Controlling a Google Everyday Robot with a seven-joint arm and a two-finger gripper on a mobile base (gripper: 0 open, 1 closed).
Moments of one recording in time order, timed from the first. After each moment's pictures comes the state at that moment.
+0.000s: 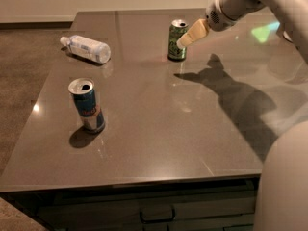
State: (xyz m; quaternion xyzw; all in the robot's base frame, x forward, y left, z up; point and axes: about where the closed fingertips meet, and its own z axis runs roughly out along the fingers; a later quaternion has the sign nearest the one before) arm 0.757 -0.156 0.928 -0.34 0.87 0.06 0.35
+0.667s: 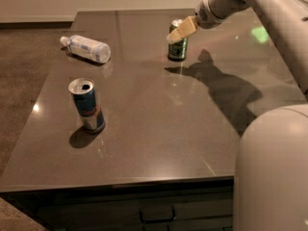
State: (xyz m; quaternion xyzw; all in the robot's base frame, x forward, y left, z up) arm 0.788 -0.128 0.922 -0.32 0.87 0.09 0.36
